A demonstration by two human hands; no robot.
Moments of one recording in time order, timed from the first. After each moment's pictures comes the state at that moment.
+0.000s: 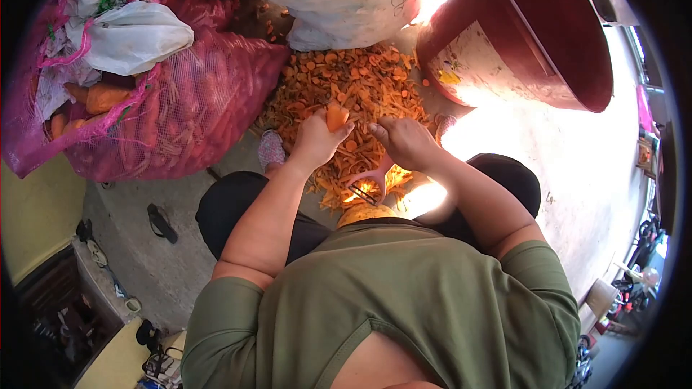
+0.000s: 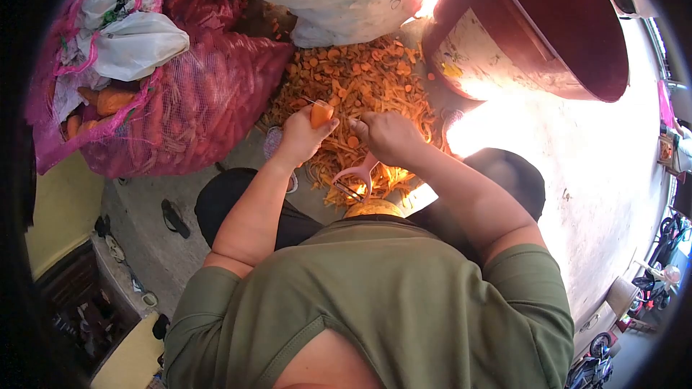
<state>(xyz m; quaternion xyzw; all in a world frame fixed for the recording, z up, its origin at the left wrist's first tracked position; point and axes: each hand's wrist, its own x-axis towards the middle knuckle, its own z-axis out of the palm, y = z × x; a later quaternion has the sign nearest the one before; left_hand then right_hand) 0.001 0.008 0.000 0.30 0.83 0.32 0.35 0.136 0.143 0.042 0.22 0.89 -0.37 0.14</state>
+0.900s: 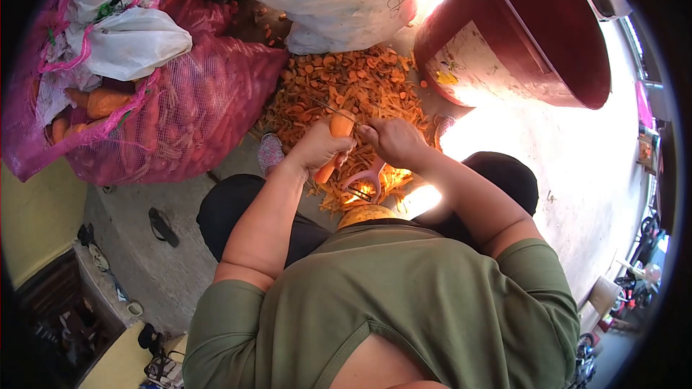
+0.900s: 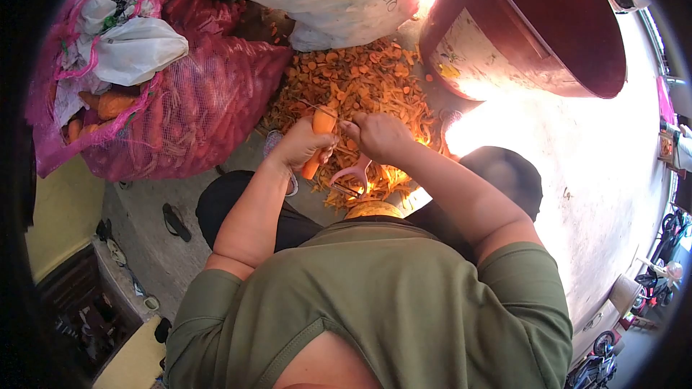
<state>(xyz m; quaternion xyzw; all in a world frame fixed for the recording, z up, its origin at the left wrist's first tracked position) 0.003 0.012 0.028 0.13 0.57 0.49 0.64 0.127 0.138 0.032 0.23 0.89 -0.35 0.15</state>
